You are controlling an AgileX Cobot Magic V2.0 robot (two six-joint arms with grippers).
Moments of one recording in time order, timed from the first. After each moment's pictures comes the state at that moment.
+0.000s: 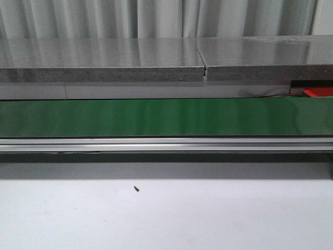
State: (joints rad) left arm 0.23 1.85 -1.52 -0.13 1.05 -0.12; right arm 0.06 0.58 -0.58 0.13 0.73 -0.25
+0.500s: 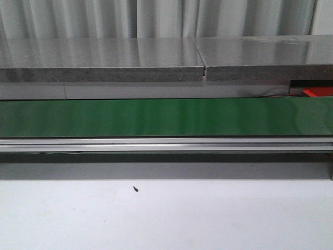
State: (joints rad) left arm 0.32 1.86 -1.69 -0.13 1.09 -0.32; right arm 0.06 0.58 -0.58 0.13 0.73 -0.25
